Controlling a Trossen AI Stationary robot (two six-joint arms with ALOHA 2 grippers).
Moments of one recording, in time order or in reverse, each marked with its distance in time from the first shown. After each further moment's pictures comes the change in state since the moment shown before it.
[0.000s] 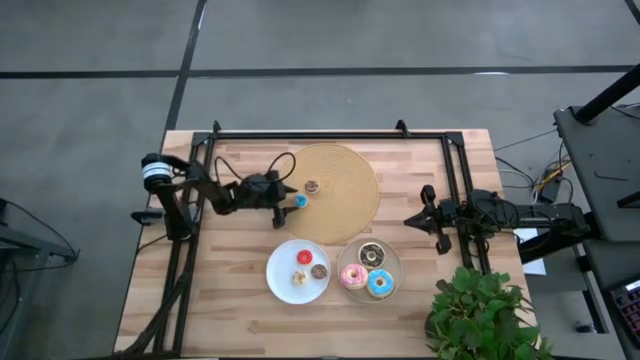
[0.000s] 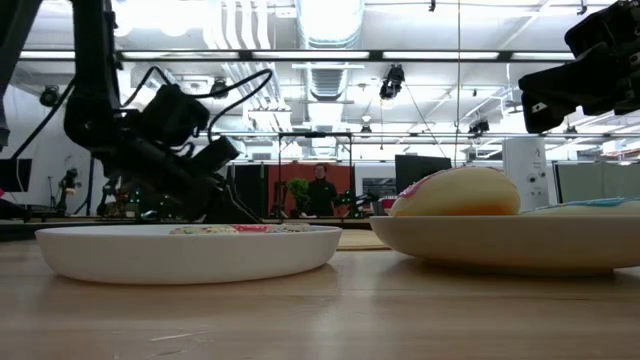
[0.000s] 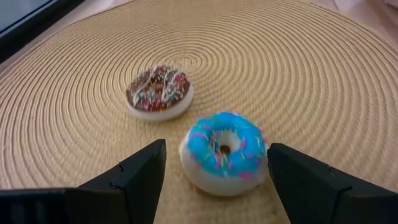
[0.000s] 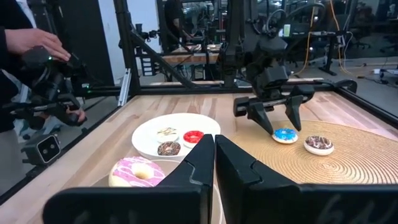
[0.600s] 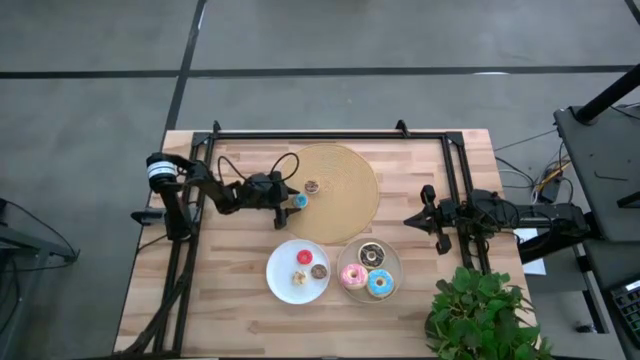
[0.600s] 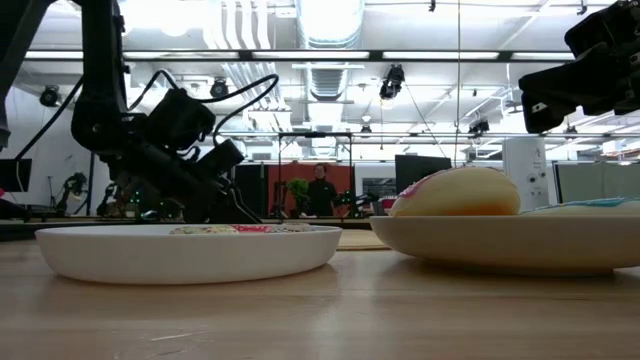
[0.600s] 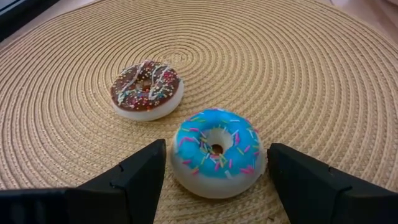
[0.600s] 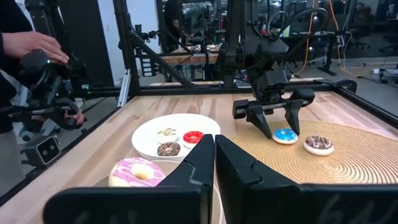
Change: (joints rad) left arm 0.003 0.040 0.027 -0.005 0.033 0.001; right arm 0.000 -0.001 0.000 0.000 0.000 0.004
